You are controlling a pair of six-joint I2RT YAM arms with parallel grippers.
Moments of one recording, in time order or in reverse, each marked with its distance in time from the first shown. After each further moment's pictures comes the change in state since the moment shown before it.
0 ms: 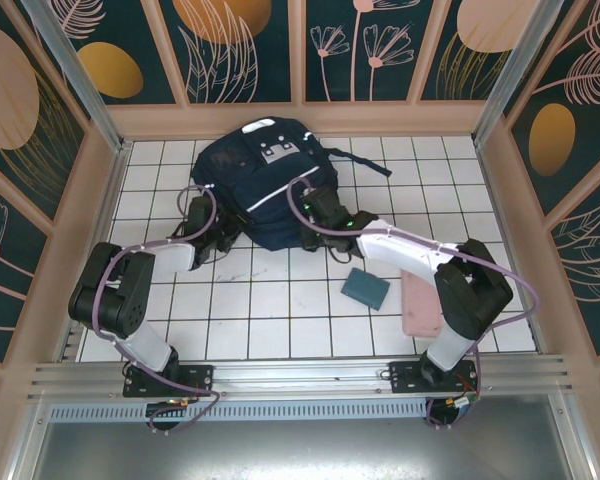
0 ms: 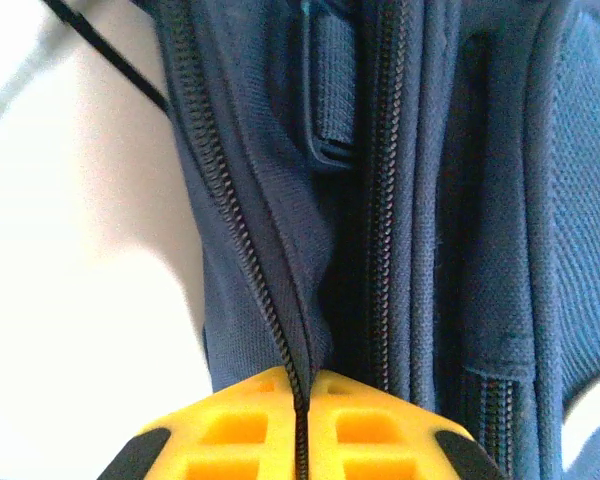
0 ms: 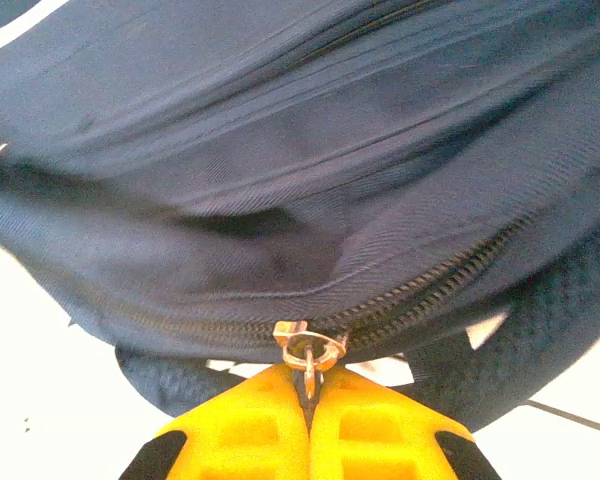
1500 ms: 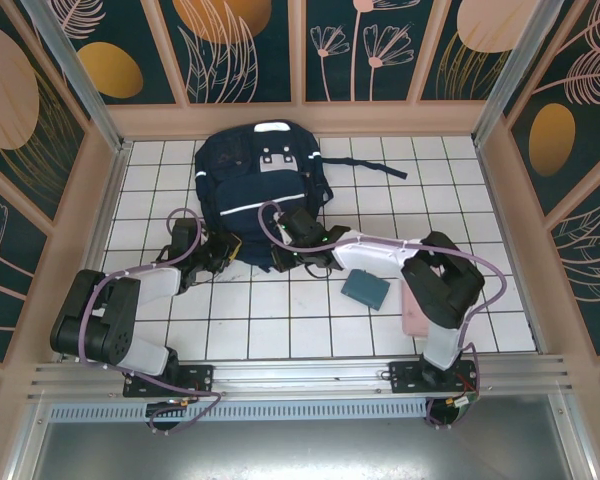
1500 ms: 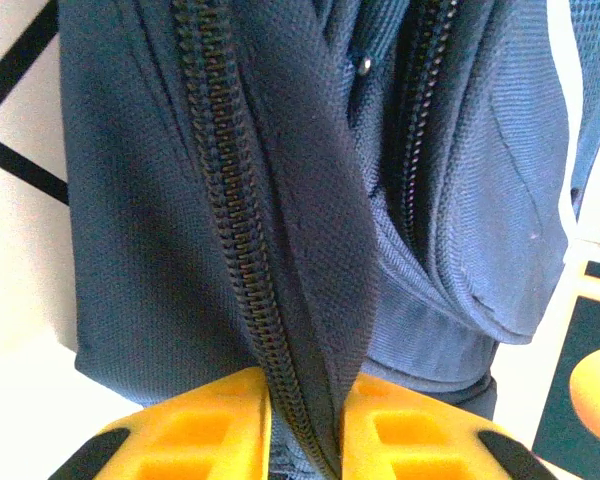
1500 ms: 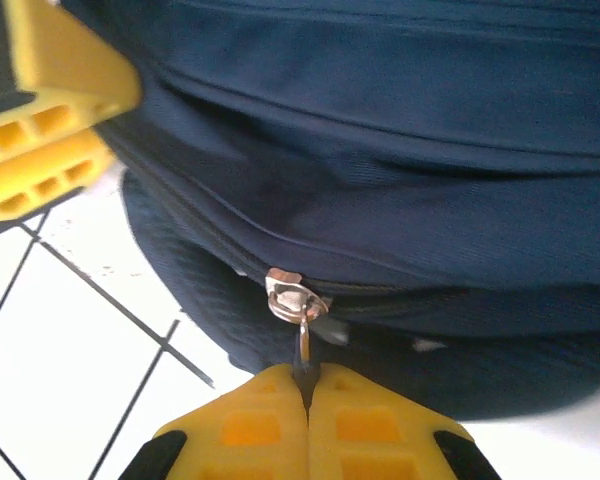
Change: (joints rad) left arm 0.042 -0.175 -0.241 0.067 0.200 -0.092; right arm 0.070 0.135 -0.017 0.127 -0.188 0.001
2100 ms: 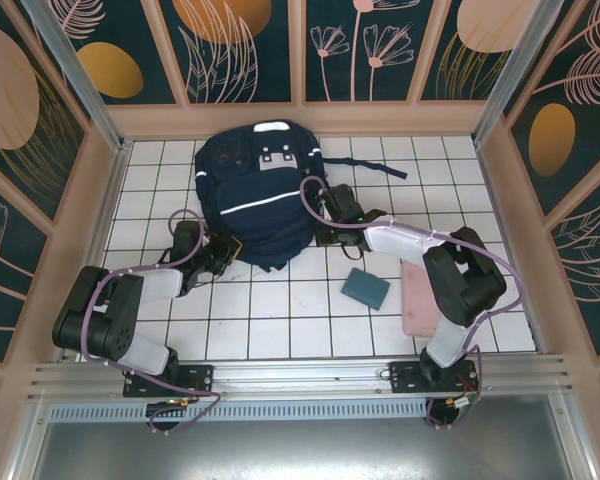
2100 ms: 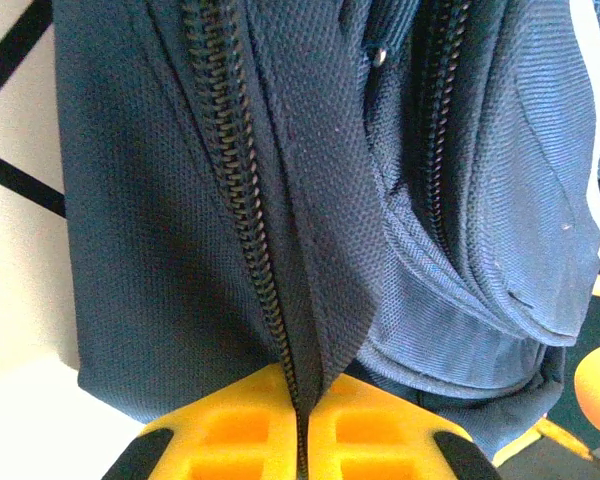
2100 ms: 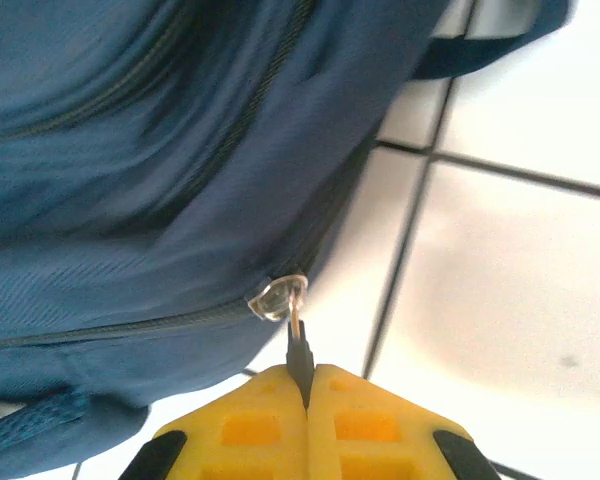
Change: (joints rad) left arm -0.008 0.025 -0.025 0.069 -0.012 0.016; right arm -0.262 -0.058 -0.058 -0.023 0.107 -0.097
